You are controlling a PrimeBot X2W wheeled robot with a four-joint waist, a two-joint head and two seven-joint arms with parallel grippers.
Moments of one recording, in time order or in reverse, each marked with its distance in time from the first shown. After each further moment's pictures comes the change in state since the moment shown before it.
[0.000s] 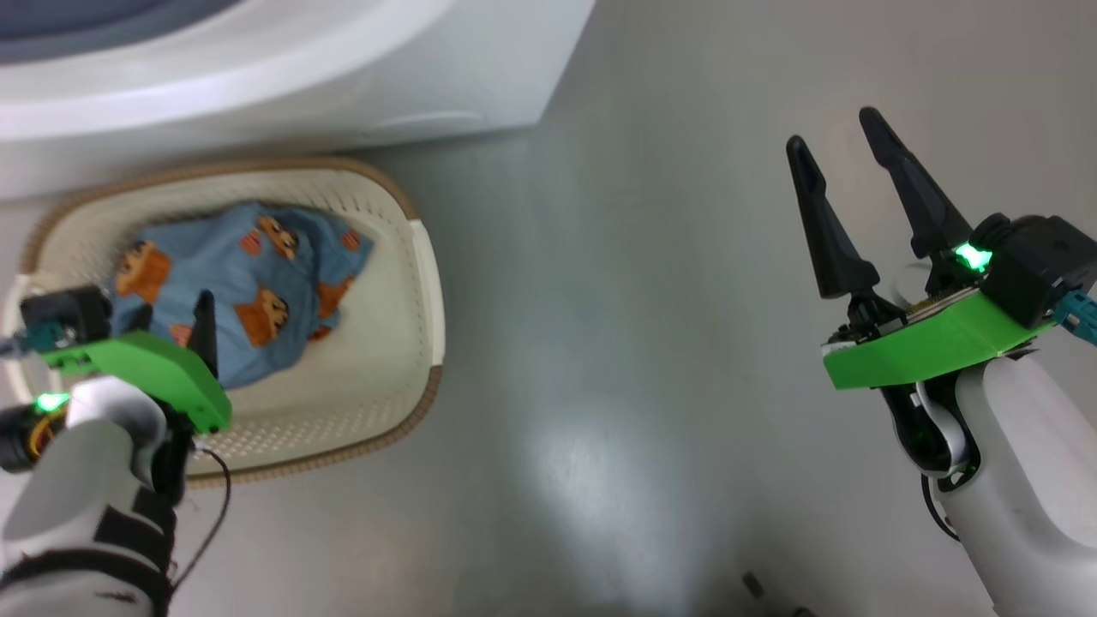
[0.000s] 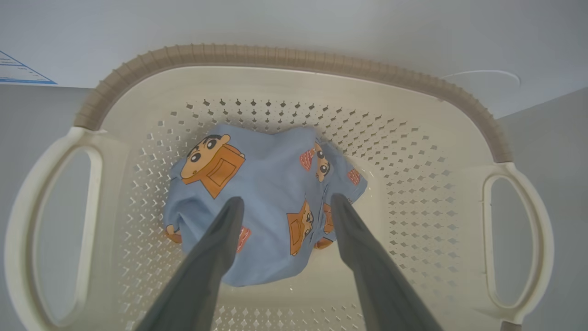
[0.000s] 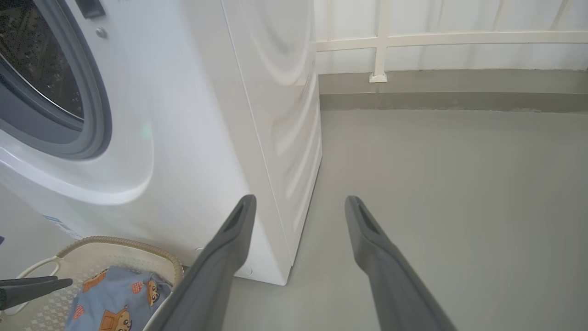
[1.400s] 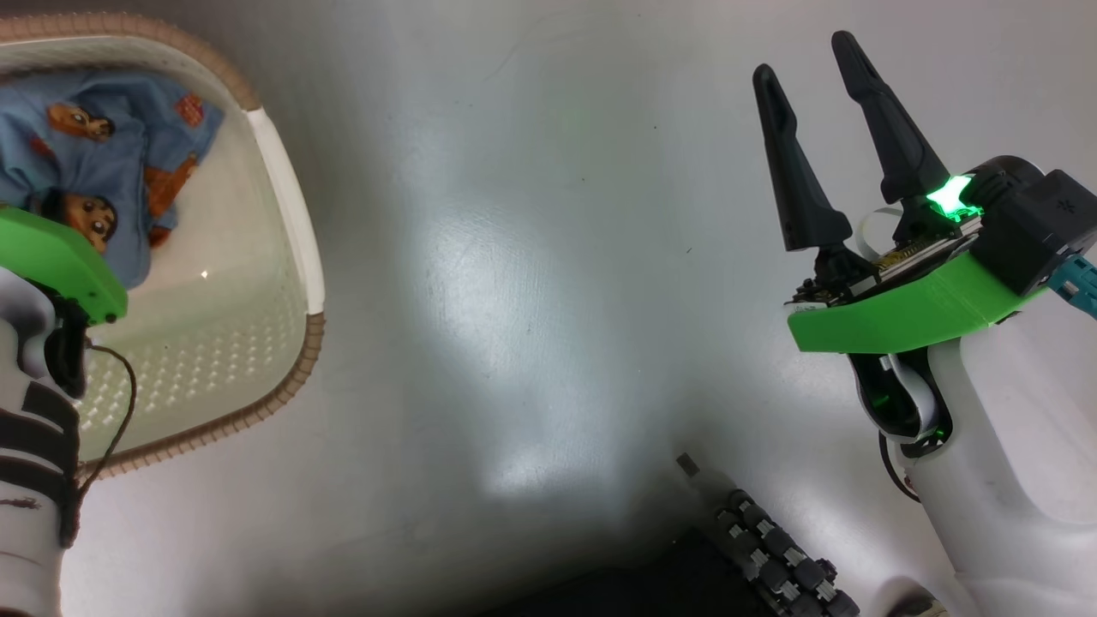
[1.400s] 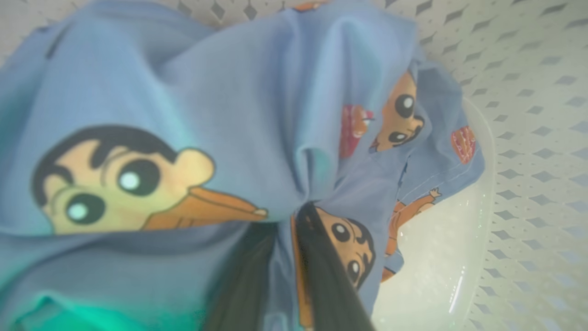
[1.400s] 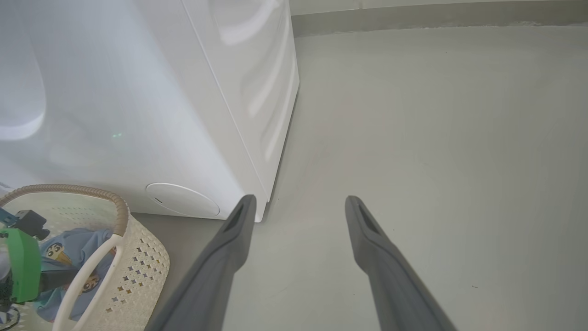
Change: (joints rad) left arm -0.250 0.098 -0.025 0.095 -0.017 0.016 0.085; right arm -0.085 0.078 0.003 -0.059 -0.013 0.000 0.000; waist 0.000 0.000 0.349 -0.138
